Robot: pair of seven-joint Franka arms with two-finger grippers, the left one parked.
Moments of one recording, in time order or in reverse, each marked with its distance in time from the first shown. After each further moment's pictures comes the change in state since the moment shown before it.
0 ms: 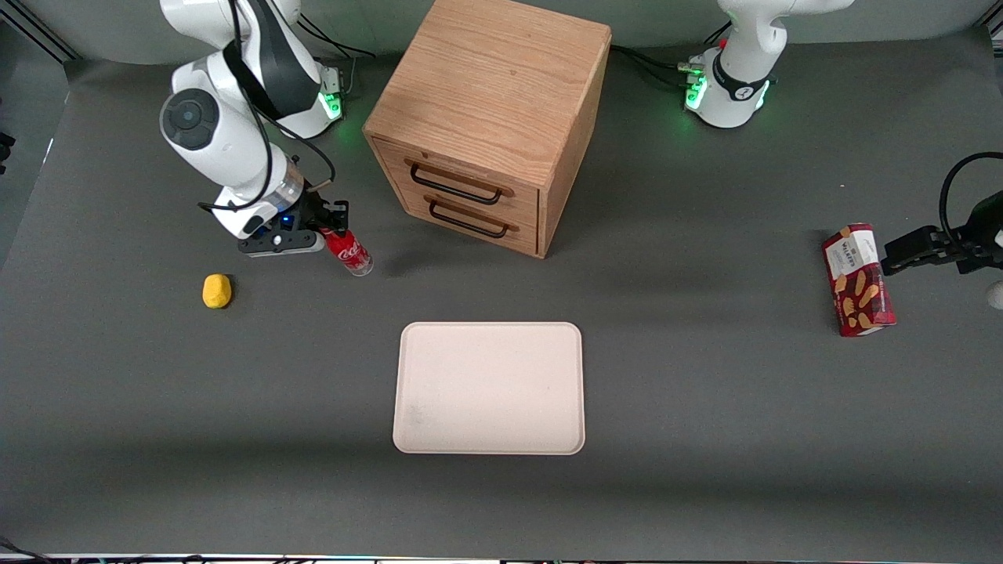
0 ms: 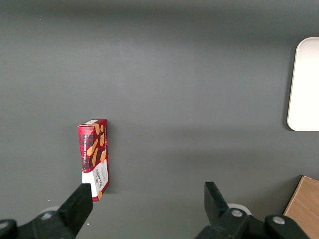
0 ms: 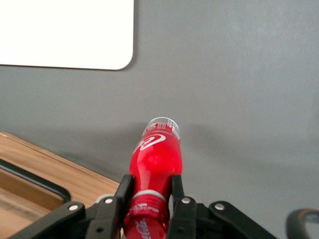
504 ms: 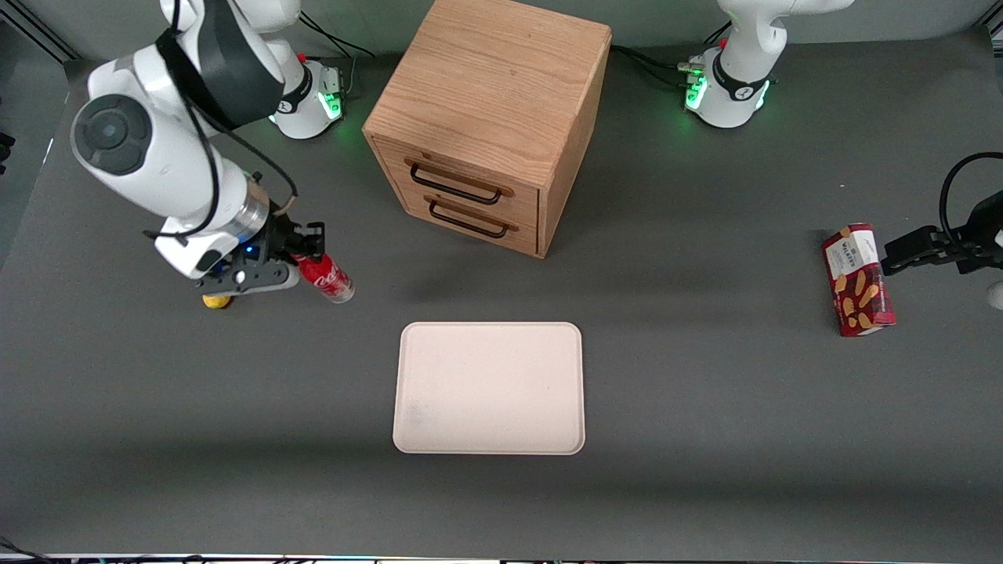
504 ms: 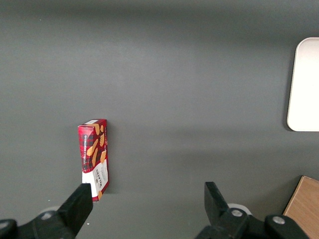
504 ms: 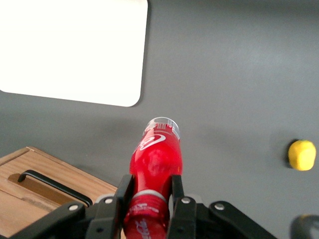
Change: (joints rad) arm -0.002 0.300 -0.001 0.609 -0.140 -0.367 0.000
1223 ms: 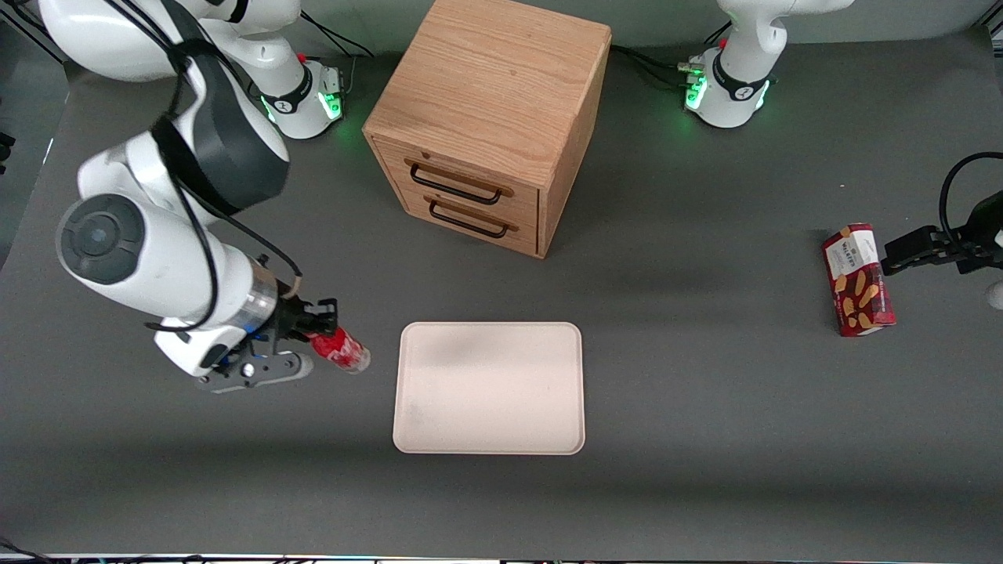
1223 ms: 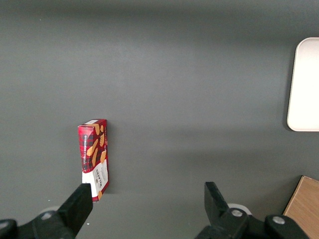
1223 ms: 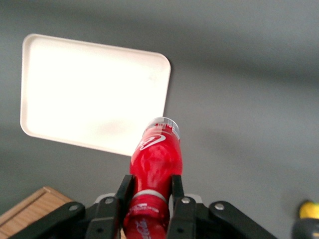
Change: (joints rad) arm 0.061 0.397 0.055 0.520 -0.120 -0.040 0.000
